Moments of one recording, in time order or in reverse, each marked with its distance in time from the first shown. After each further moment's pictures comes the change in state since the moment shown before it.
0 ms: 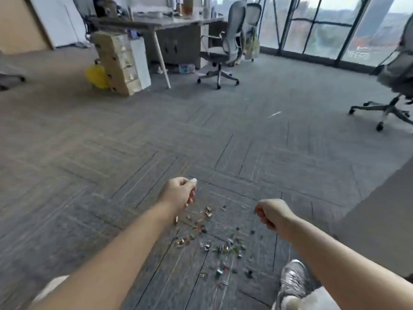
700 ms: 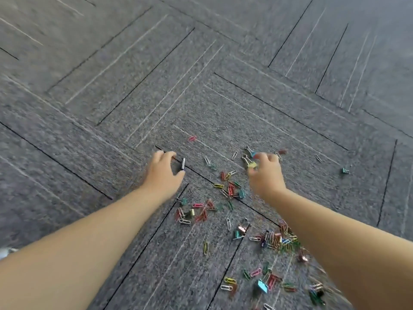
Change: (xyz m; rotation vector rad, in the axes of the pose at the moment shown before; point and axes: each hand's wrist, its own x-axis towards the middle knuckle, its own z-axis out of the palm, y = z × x) left_hand 0.355 -0.453 0.019 0.663 -0.003 -0.246; right_hand 0.438 0.196 0.310 -0.735 -0.057 -0.194
